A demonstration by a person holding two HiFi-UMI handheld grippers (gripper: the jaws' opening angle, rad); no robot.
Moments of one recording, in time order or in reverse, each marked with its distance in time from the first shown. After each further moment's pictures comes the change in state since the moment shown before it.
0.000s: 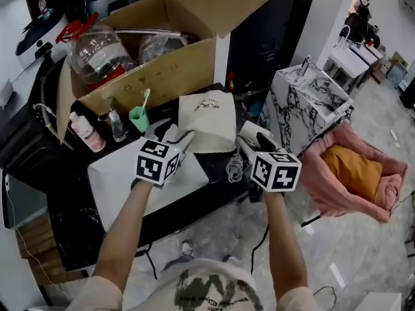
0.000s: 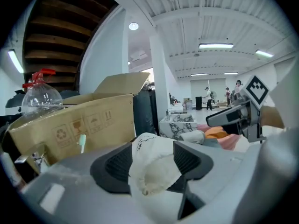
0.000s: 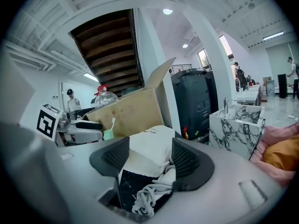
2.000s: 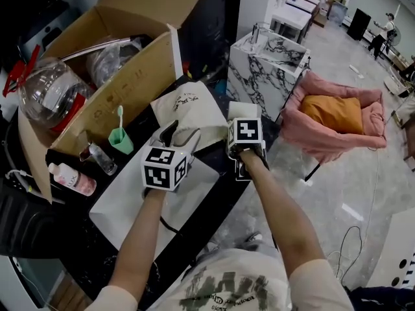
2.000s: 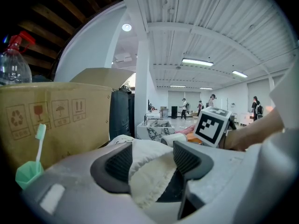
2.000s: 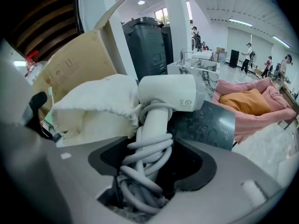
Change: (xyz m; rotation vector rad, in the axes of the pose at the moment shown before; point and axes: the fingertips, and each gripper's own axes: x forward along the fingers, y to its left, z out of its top) left arm 0.038 -0.027 -0.011 -0.008 -0.086 -0.347; right arm 0.049 -0.048 -0.140 0.354 0.502 -0.554
